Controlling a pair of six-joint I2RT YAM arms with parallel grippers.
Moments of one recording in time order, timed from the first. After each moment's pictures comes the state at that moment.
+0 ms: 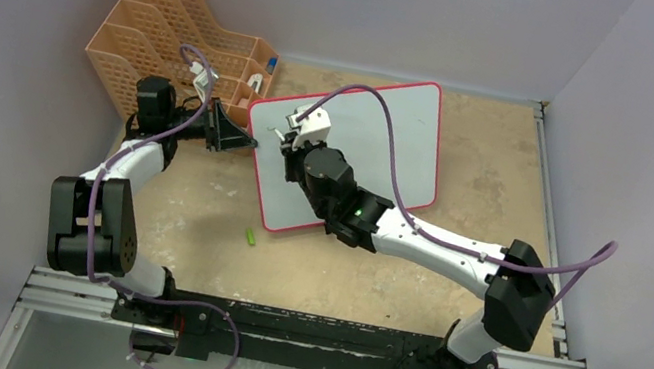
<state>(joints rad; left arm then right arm) 0.15 1.47 0.83 0.31 1.35 -0.41 1.08 1.61 1.23 0.21 0.51 0.12</state>
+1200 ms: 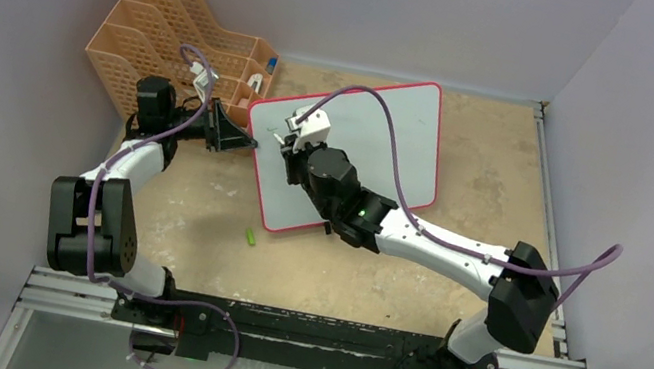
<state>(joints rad) 0.15 1.47 0.83 0.31 1.35 -0.41 1.08 1.59 1.21 0.19 0.45 0.10</state>
